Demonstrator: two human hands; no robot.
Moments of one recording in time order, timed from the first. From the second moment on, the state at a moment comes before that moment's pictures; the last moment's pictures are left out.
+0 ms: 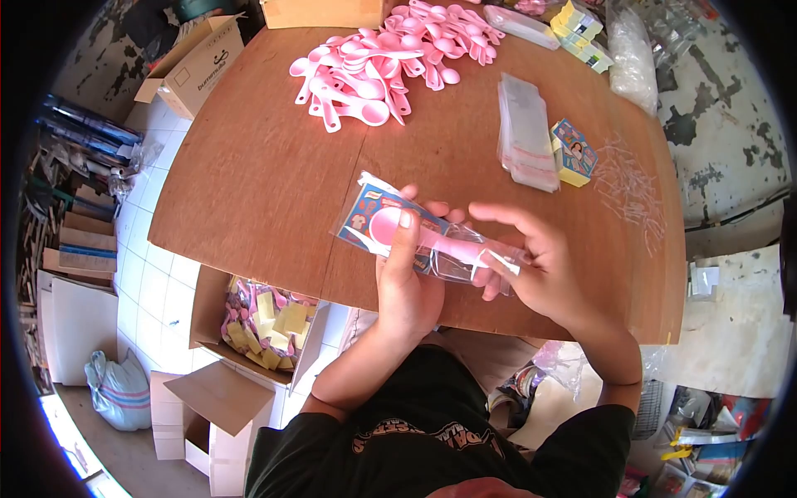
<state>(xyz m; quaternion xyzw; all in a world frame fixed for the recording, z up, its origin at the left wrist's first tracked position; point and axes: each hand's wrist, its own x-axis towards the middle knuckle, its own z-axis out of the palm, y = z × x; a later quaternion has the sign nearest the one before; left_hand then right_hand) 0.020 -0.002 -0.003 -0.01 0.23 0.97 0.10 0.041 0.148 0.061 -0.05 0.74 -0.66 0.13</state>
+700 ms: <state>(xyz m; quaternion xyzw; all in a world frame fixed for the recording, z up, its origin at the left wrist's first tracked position) 0.014 -0.012 0.025 0.29 0.60 0.74 -0.12 0.039 0.149 0.118 -0.09 0.89 -0.41 -0.18</state>
